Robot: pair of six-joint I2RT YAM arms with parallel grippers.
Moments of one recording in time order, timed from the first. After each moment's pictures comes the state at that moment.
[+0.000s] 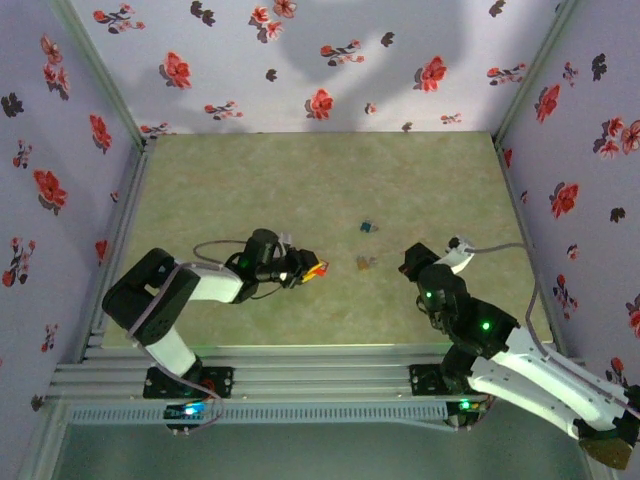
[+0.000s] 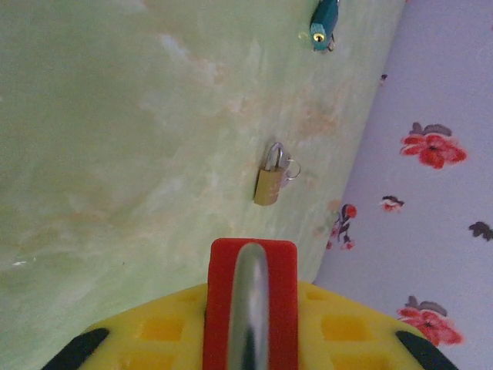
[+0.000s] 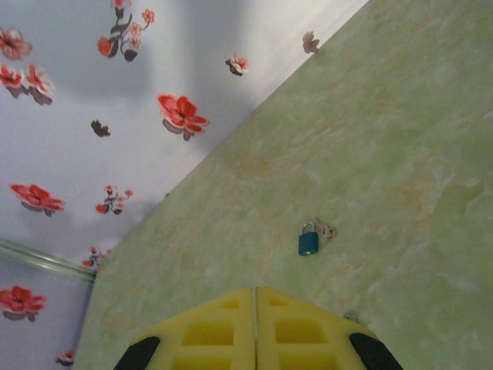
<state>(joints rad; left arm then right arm) -0.67 1.65 0.58 0.50 0.50 -1.34 0.91 0.57 0.55 -0.39 0.71 1.08</state>
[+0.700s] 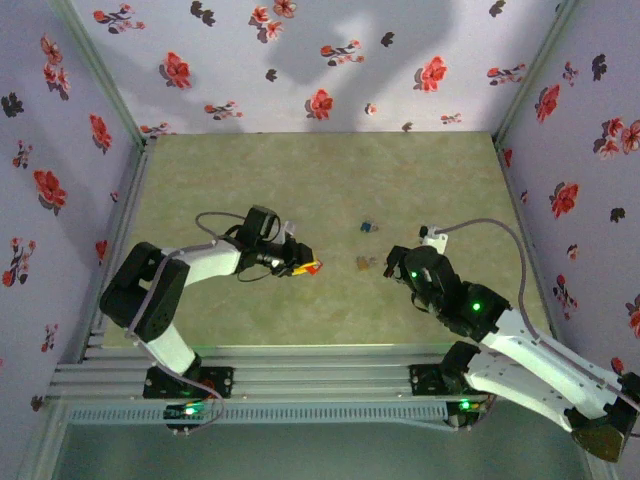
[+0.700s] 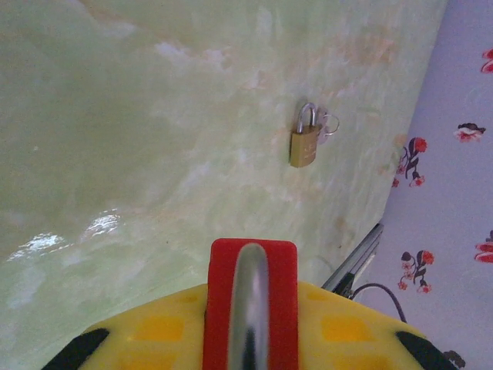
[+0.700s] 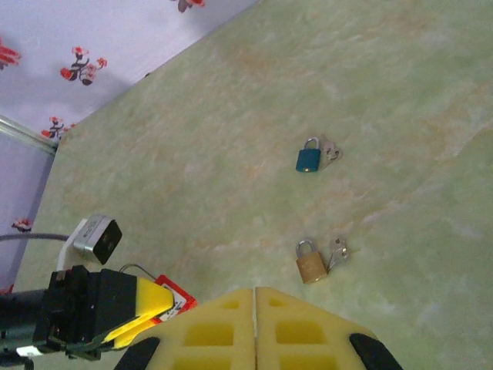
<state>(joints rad) -0.56 1.67 0.81 -0.02 0.69 -0.93 0.86 0.73 0.68 -0.53 0.41 0.94</state>
